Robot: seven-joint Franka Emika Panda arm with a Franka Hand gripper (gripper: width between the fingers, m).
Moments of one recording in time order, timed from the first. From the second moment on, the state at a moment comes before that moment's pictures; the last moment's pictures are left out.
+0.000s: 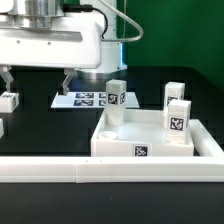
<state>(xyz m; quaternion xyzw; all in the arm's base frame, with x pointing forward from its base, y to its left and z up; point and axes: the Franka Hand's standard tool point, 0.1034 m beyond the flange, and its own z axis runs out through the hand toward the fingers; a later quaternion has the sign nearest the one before) 0.549 -0.124 0.095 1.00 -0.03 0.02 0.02</state>
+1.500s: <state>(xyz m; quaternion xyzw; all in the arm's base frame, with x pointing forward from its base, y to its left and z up) 0.497 -0.202 0.080 1.00 -0.03 0.00 0.03</state>
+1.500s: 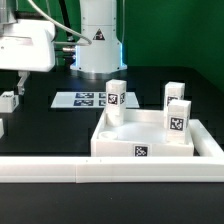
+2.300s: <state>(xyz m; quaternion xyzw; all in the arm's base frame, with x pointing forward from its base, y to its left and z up) 0.427 -0.219 0.057 1.00 -0.02 -0.02 0.04</state>
